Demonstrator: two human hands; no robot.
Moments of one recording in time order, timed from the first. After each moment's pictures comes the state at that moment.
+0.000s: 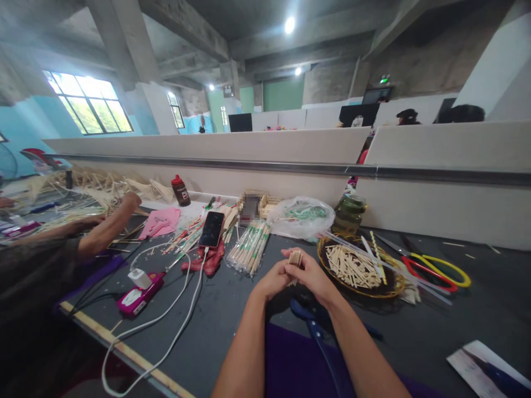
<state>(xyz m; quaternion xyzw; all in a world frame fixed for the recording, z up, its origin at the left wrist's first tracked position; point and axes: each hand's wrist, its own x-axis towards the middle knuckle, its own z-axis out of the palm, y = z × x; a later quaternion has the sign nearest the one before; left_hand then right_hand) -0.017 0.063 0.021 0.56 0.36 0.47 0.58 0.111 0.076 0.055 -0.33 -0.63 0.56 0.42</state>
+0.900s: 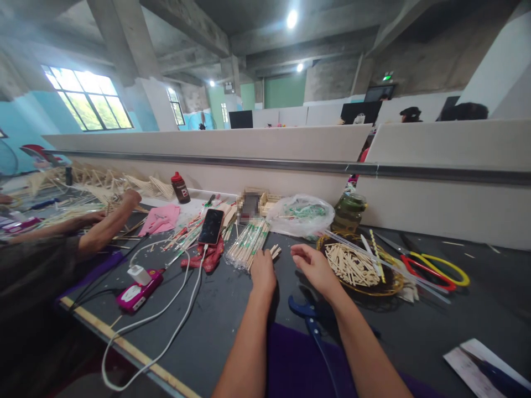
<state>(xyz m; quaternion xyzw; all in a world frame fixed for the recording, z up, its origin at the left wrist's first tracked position) -0.027 0.059 0.027 0.60 0.79 0.13 0.00 0.123 0.094 0.044 -0.40 -0.68 0.45 0.42</state>
